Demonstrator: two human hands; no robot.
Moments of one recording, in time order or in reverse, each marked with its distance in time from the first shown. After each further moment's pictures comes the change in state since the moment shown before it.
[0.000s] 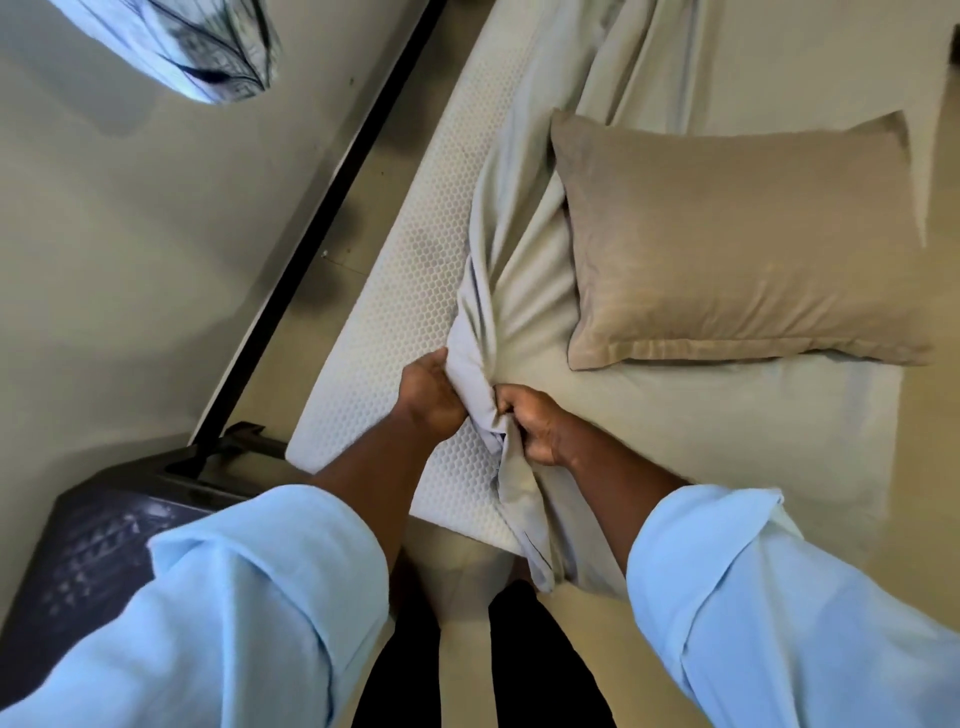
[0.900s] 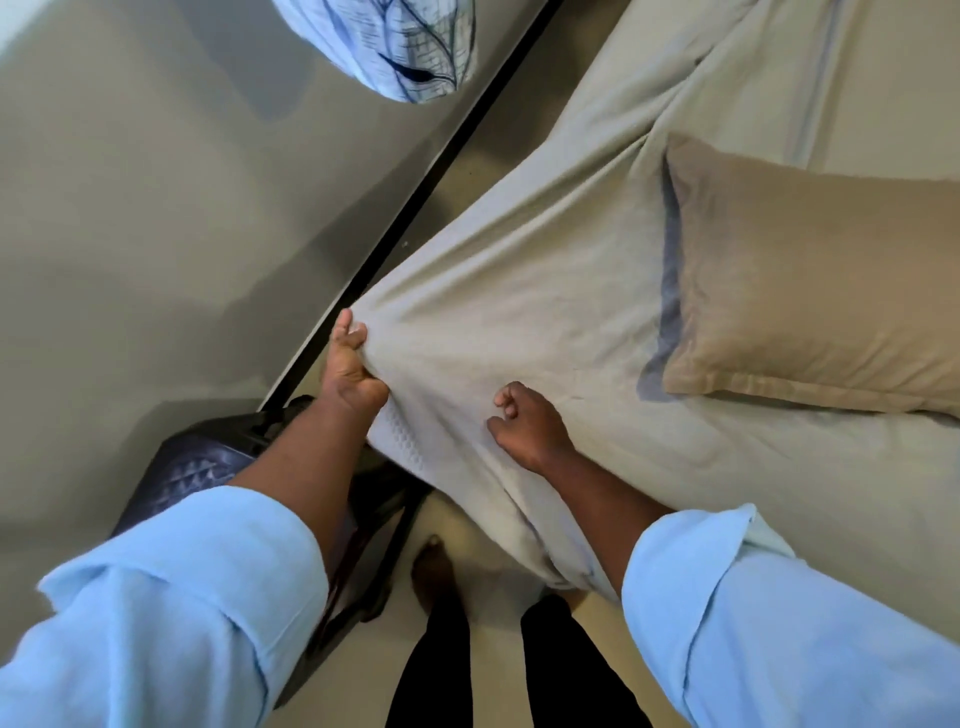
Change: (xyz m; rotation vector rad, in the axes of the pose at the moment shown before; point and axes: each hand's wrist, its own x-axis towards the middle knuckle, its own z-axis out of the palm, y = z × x) left_hand -0.050 0.137 -0.123 -0.268 0.231 0.492; right_hand 0.035 0.034 0.095 -0.916 0.182 -0.588
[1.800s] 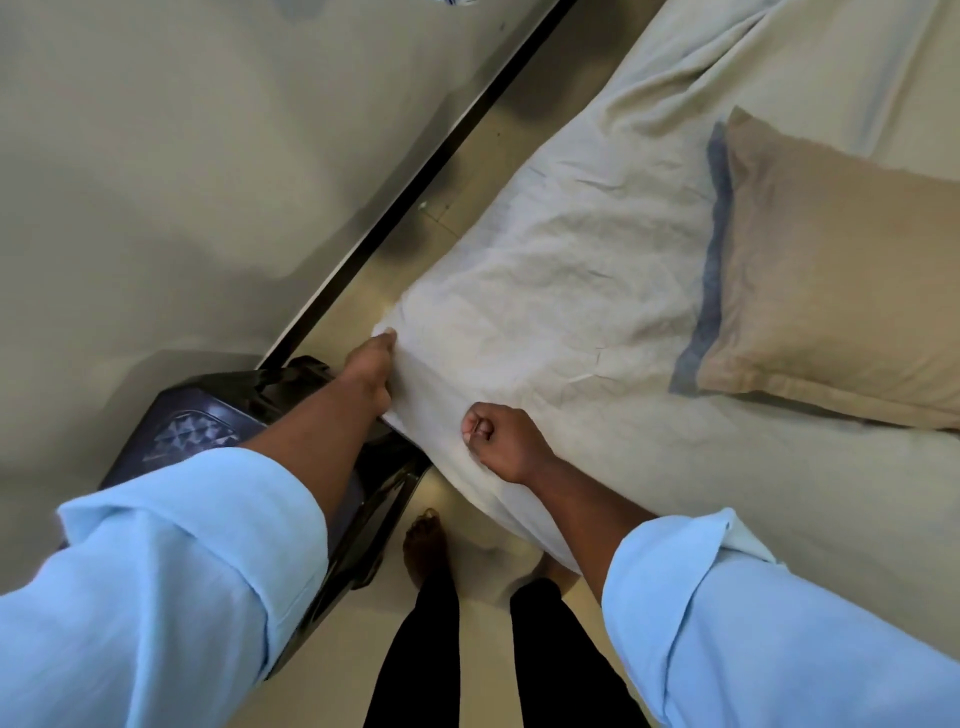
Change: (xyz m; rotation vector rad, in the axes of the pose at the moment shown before) left_hand 0.051 -0.025 -0.068 0.586 0.154 -0.204; right_hand -0.003 0.010 0.062 -0.107 -0.230 -0.175
